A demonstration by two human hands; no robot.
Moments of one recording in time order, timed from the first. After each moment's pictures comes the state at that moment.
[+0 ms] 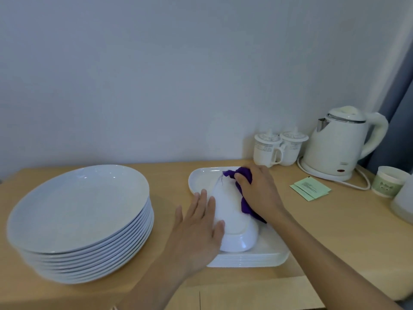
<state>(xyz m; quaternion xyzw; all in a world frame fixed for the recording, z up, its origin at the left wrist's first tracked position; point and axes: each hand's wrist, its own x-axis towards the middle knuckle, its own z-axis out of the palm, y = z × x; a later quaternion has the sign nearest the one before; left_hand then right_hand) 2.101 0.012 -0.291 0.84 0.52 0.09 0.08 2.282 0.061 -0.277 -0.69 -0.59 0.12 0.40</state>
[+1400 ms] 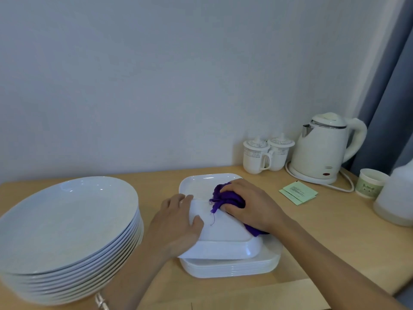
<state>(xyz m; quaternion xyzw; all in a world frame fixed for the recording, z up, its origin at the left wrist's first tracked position) 2.086 0.043 -0.275 0.81 0.55 0.16 0.10 2.299 0.034 -0.267 -0.59 -0.76 0.08 0.28</state>
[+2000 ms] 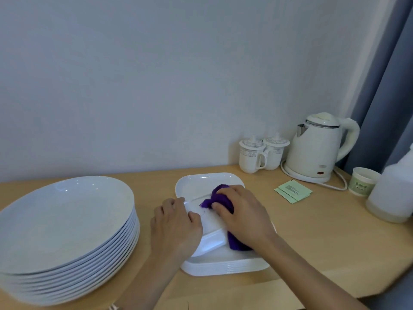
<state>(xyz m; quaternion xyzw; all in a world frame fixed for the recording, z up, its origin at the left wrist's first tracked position) 2.111 0.029 -0.282 0.72 0.65 0.24 0.09 2.266 0.006 -0.274 -0.66 -0.68 0.02 0.32</state>
